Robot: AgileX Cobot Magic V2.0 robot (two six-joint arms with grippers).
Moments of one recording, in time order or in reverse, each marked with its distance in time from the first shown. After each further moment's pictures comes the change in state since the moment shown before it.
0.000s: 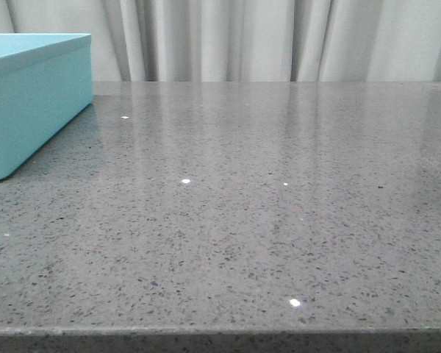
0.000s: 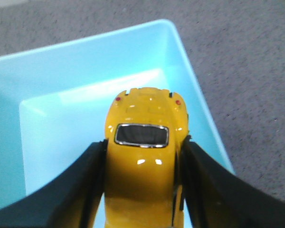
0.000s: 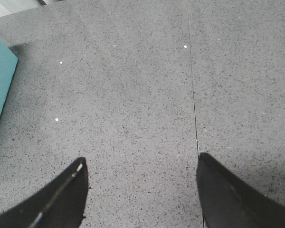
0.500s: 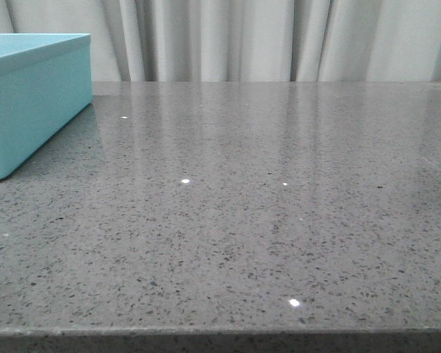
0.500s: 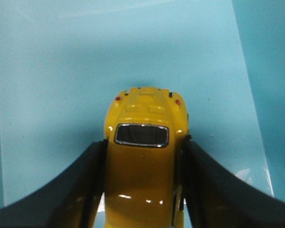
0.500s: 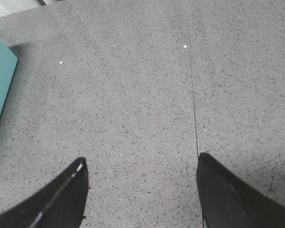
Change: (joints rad) left arm 0.068 0.000 0.346 0.000 -0.160 -0.011; right arm 0.000 0.000 0.000 0.000 0.000 0.000
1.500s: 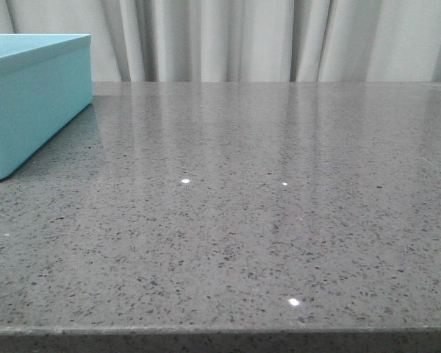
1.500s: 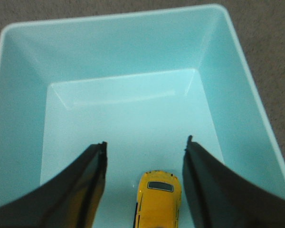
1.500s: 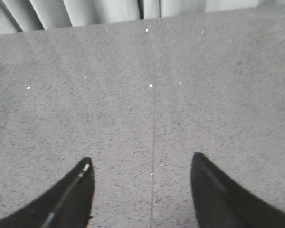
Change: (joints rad) left arm 0.004 -0.252 0.116 -0.026 -0.275 -0.001; right arm 0.000 -0.096 0.107 -0.217 -0.122 0.000
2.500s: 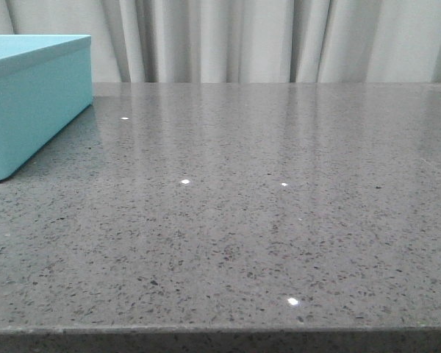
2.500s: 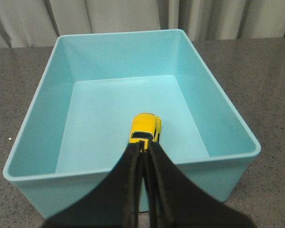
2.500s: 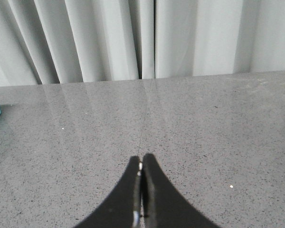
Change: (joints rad) left arm 0.000 -0.954 0.745 -0.038 -0.162 0.023; right arm 0.000 -0.615 0.456 -0.102 -0.182 0.000
